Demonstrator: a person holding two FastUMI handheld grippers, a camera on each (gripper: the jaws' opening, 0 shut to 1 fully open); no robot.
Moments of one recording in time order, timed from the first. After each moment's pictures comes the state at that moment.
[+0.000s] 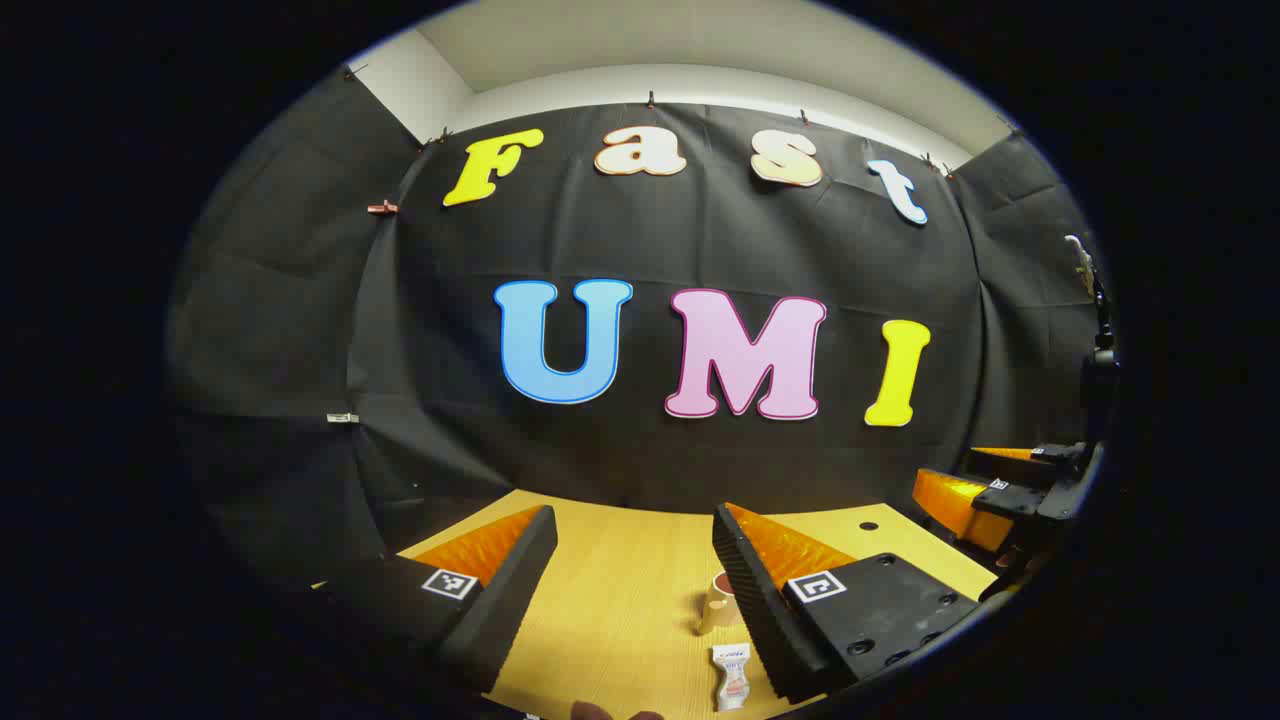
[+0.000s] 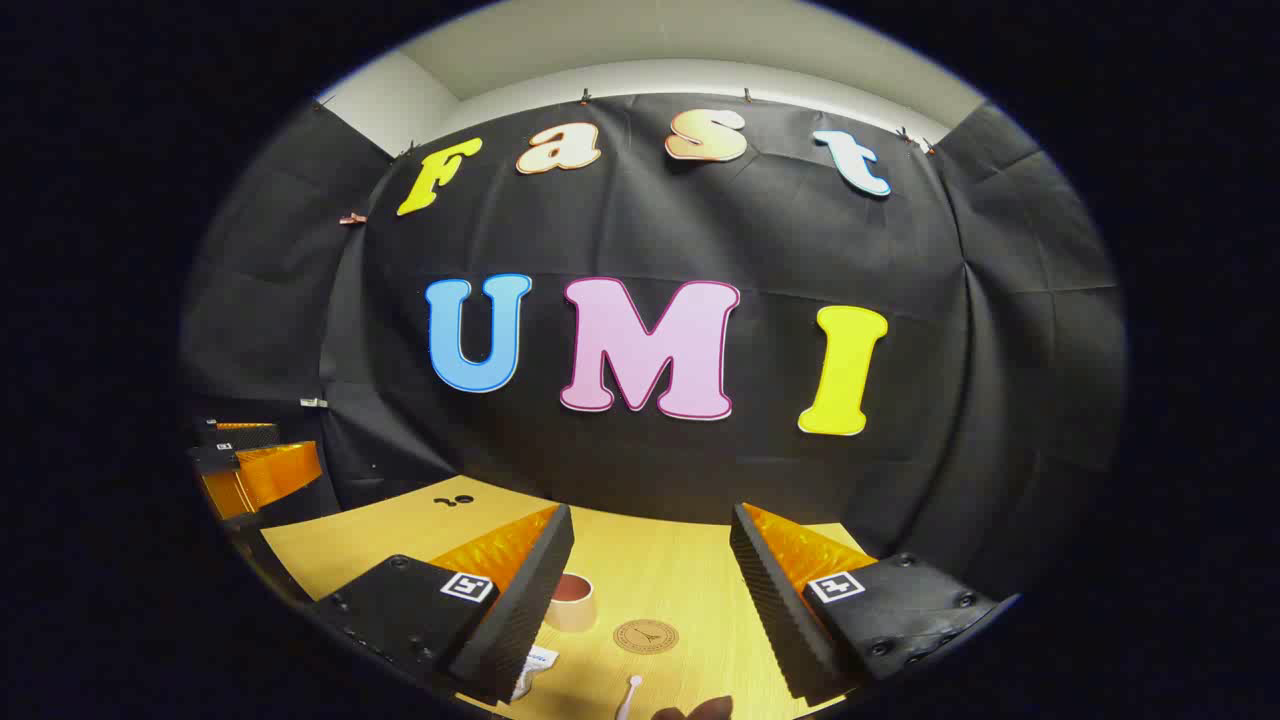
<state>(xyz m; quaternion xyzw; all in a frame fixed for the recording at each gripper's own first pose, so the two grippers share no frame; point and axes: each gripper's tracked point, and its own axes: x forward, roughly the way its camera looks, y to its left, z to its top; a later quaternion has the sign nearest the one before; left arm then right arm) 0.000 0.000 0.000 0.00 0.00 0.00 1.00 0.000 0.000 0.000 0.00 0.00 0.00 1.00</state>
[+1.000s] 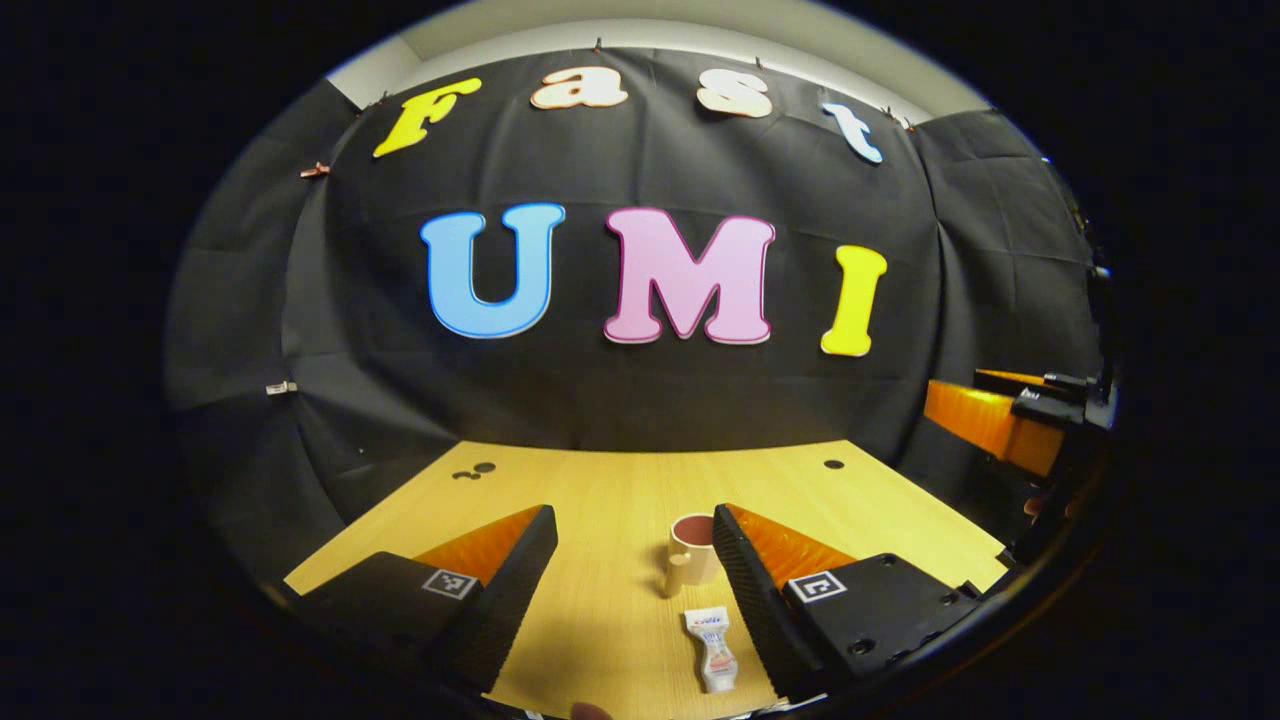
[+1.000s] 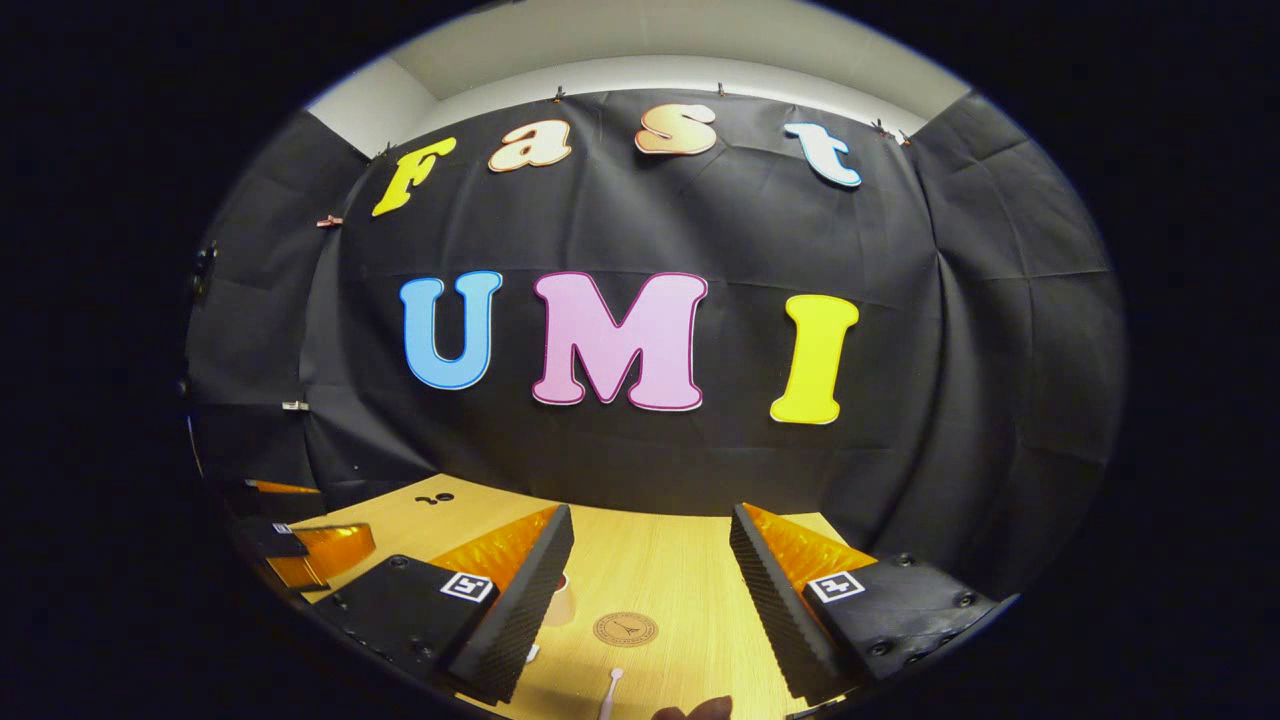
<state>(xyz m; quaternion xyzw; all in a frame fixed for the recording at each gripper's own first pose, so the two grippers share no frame) 0.030 -0.049 -0.084 0.03 0.12 -0.07 0.99 -0.004 -0.031 -0.008 0.01 0.01 -0.03 1.00</state>
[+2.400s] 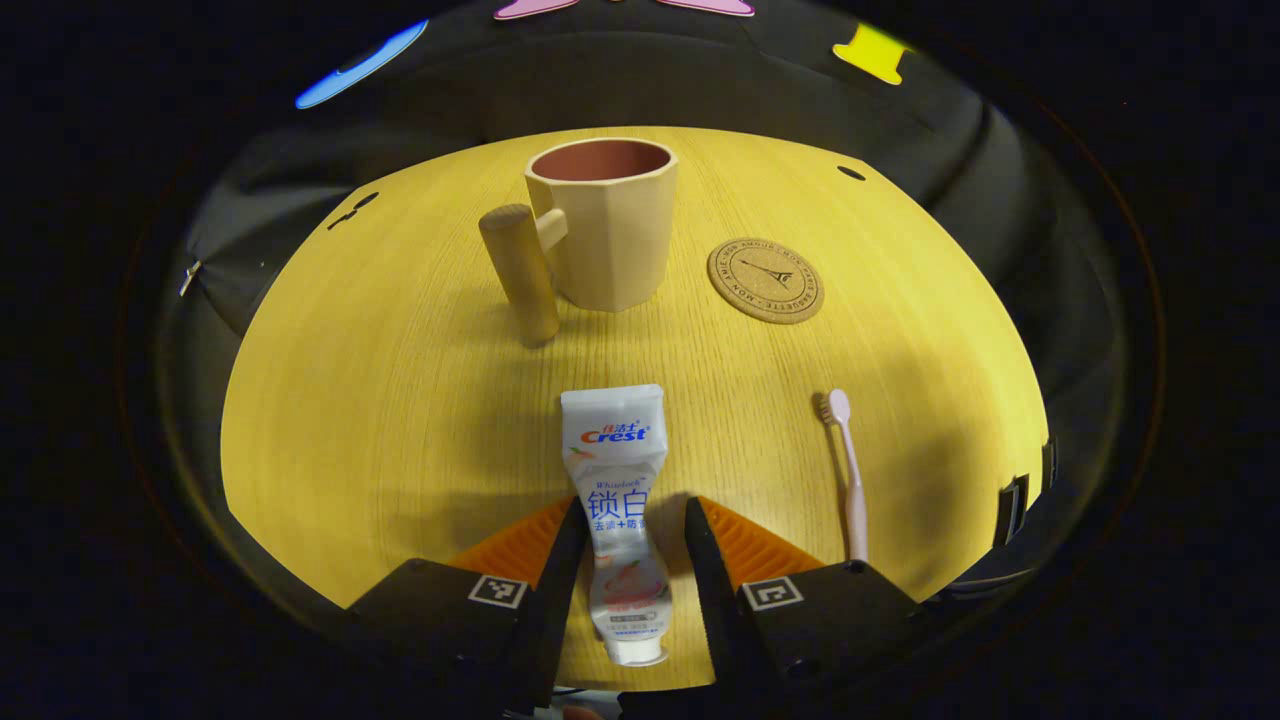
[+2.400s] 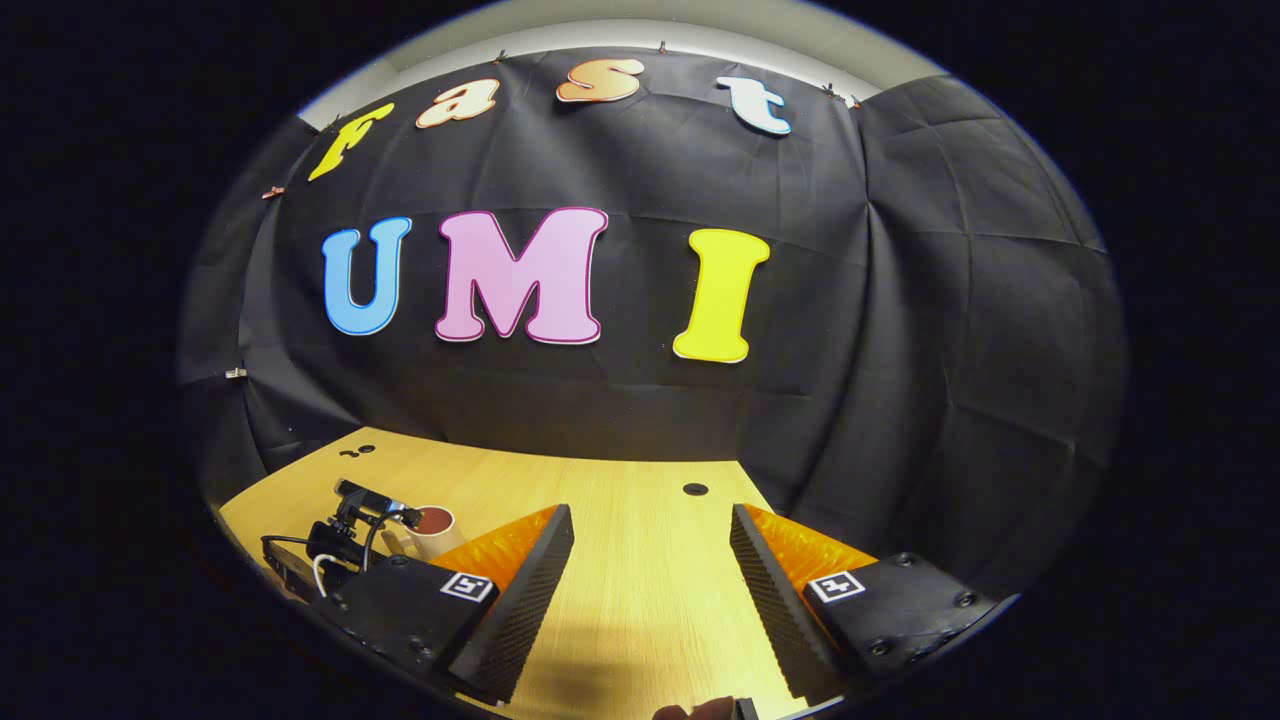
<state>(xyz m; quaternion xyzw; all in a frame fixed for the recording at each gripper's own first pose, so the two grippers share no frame) 0.039 -0.121 -0.355 0.08 0.52 -0.08 0.84 -0.026 -0.143 -0.068 0.00 0.10 -0.12 0.99</state>
